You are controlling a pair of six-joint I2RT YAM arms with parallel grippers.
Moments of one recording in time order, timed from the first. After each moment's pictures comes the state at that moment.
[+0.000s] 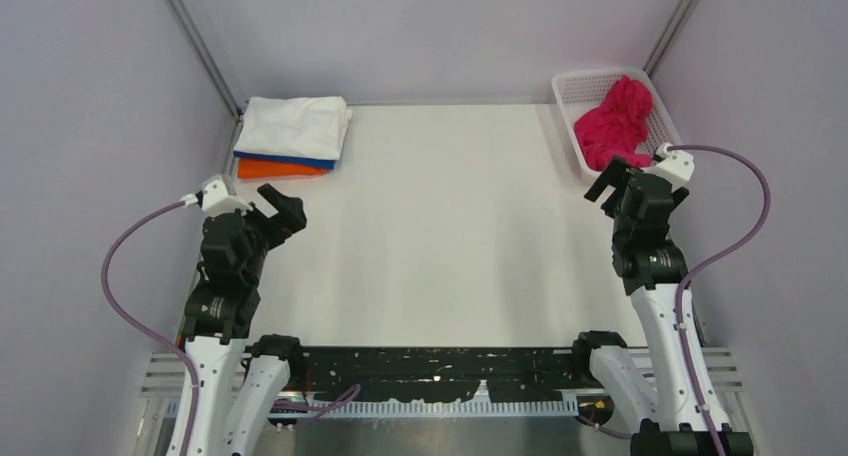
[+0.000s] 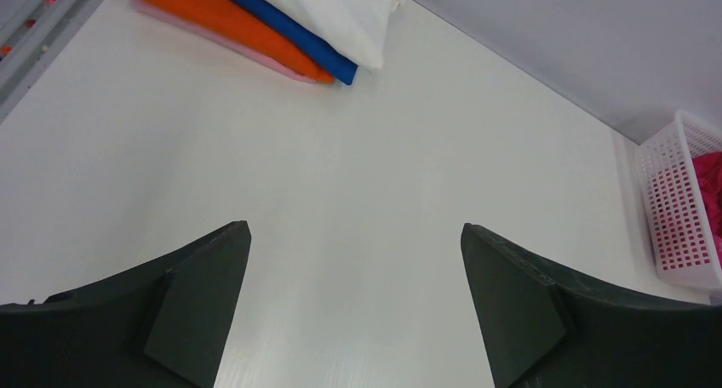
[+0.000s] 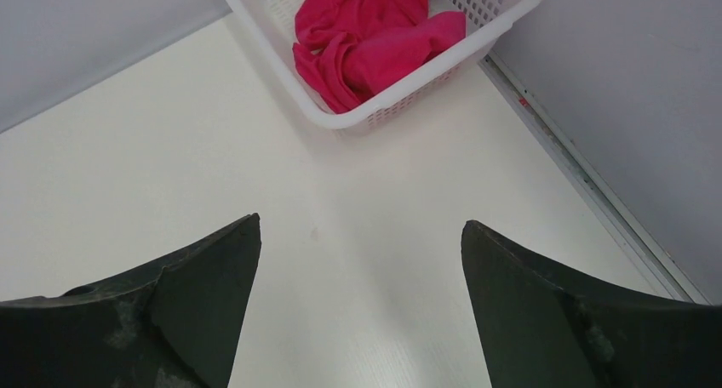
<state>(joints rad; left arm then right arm) -0.08 0.57 0.81 -0.54 -0.18 -0.52 -0.02 0.76 0.84 -0.40 0.38 0.33</state>
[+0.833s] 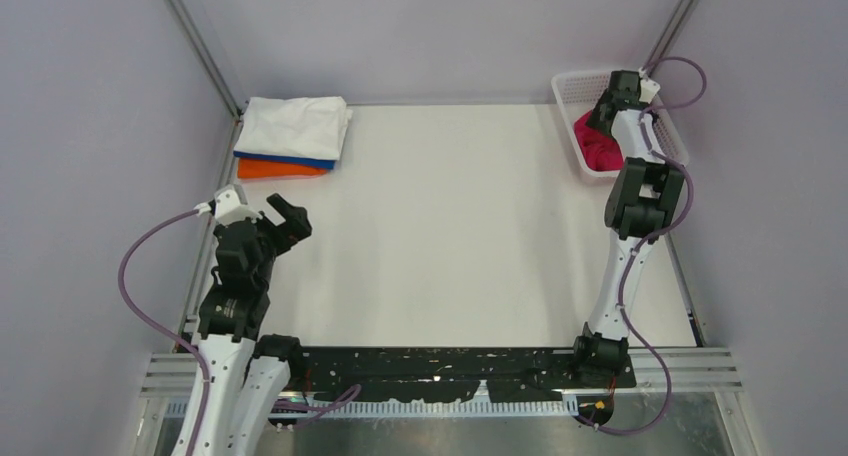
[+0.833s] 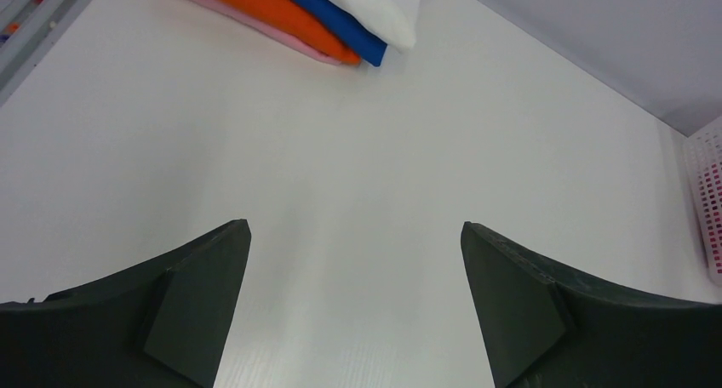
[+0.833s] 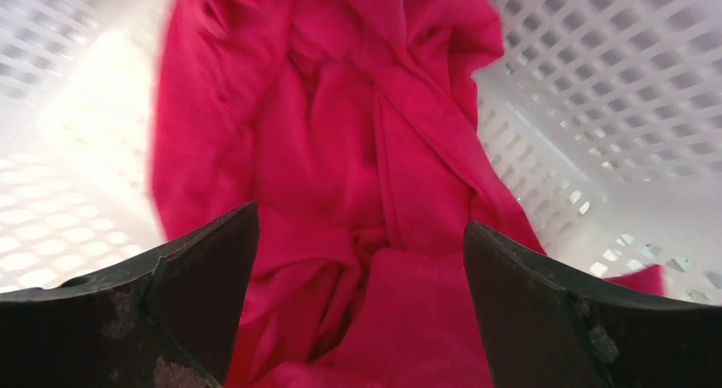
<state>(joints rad) -0.08 0.54 0.66 -0.45 -0.20 -0.50 -0.19 2.31 2.06 -0.52 0.39 0.40</state>
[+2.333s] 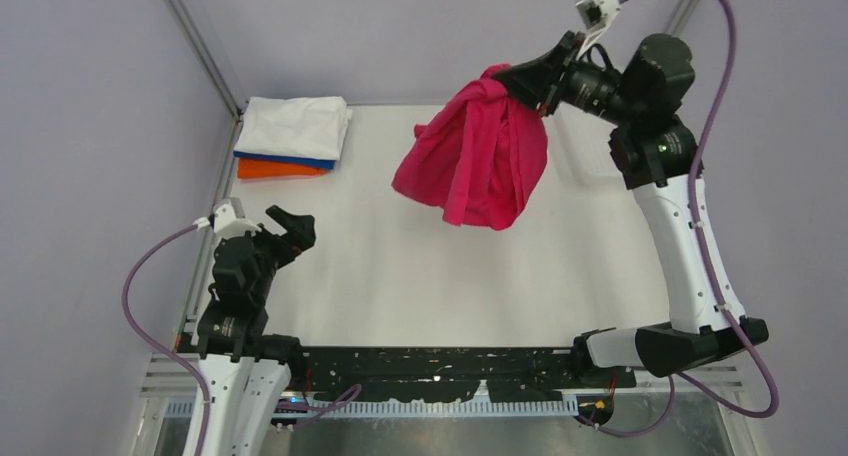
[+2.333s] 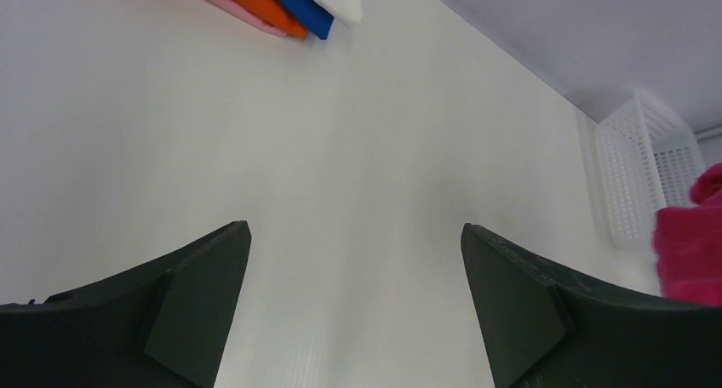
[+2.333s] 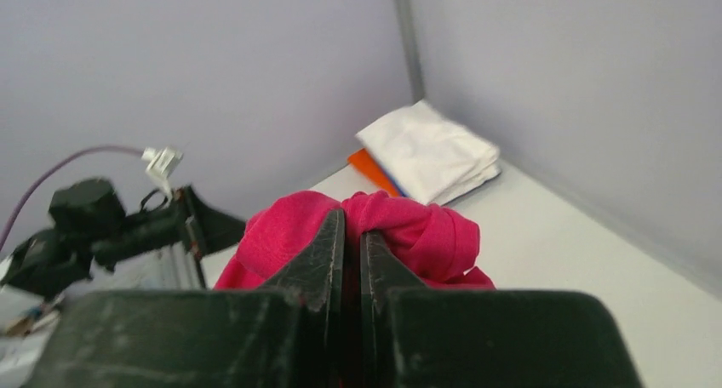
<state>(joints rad) -0.08 0.42 0.62 -0.49 -0.10 -0.61 0.21 1.35 1.84 -0.32 -0.71 0.33</state>
